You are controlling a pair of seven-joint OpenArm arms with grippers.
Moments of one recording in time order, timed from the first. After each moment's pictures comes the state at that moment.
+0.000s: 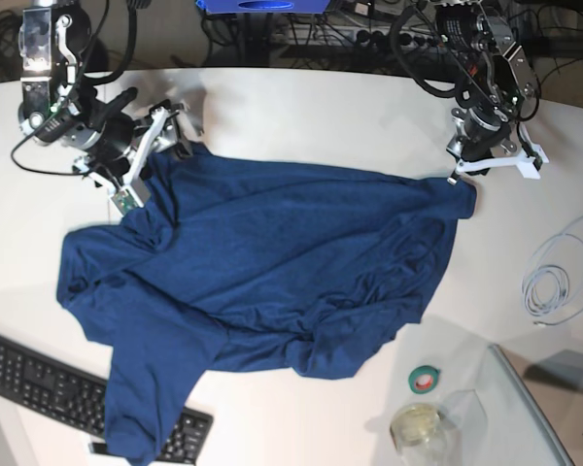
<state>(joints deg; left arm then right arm) 14.3 4.6 -33.8 90.5 -25.9 7.7 38.0 -16.7 6.5 5.3 93.3 14.3 33.3 -47.0</state>
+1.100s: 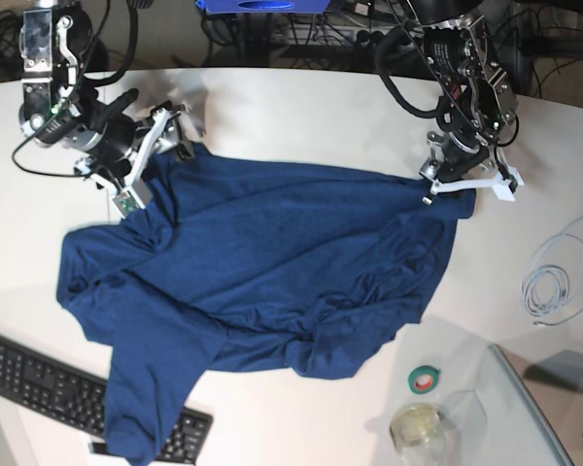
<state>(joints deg) 8.9 4.7 -29.9 84.5 -25.9 7.7 37.7 -16.5 6.5 5.2 93.3 14.3 33.3 -47.0</state>
